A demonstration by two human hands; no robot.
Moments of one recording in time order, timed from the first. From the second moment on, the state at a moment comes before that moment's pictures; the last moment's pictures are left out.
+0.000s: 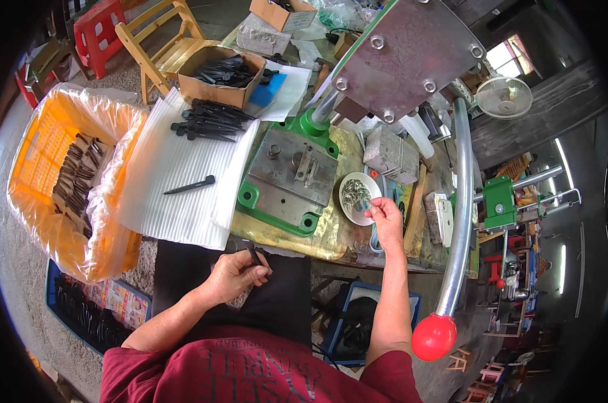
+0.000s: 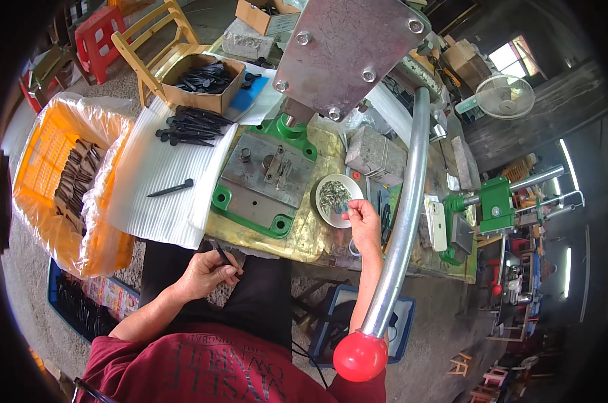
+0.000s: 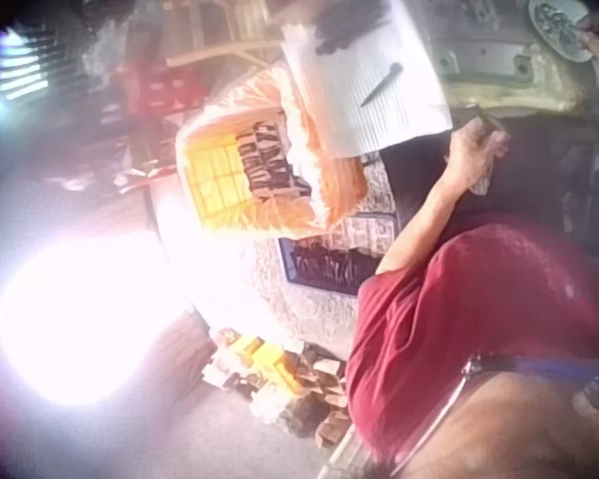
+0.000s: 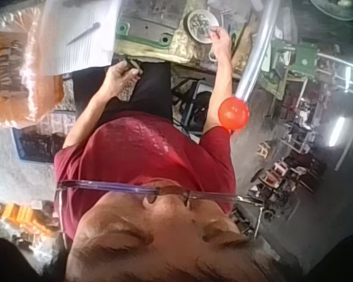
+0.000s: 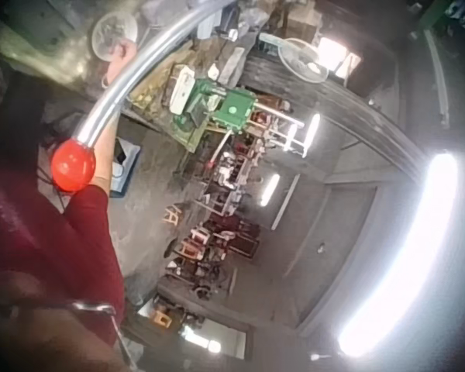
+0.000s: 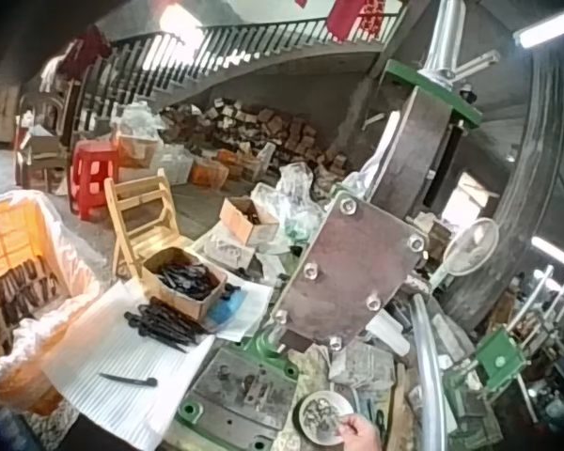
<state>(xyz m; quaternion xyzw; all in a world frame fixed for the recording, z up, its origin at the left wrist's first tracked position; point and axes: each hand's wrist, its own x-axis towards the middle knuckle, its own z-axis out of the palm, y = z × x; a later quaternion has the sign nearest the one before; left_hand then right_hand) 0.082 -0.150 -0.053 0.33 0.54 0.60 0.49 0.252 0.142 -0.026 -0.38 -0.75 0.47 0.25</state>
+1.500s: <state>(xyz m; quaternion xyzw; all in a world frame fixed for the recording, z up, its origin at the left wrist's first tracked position) 0.088 -0.092 -0.012 0.57 0.61 0.55 0.07 0.196 -0.029 -0.010 -0.29 -0.52 0.67 0.45</state>
